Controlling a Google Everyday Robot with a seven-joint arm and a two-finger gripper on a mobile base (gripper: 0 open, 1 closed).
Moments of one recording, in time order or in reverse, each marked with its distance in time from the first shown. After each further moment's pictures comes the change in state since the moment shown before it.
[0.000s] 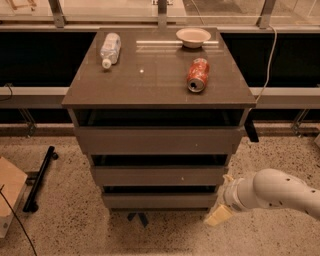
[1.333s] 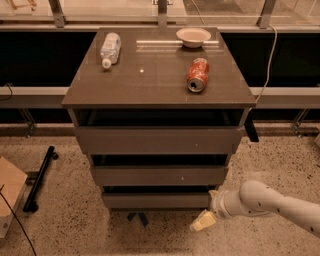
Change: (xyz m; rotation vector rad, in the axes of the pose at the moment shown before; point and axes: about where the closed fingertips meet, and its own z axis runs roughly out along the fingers) arm 0.037 0.014 0.128 -0.186 -0.105 0.175
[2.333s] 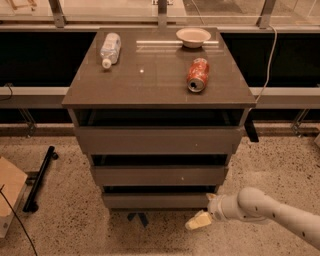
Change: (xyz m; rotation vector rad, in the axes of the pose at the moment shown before) arm 0.010 -0.013 0.034 -0.007 -0.090 0.098
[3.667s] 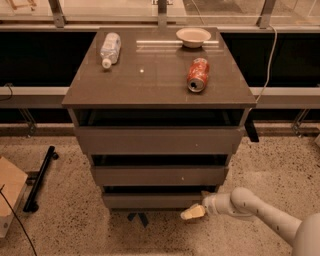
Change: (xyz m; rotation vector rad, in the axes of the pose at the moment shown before) arm 0.015 -0.065 0.084 -0.023 -0.112 0.100
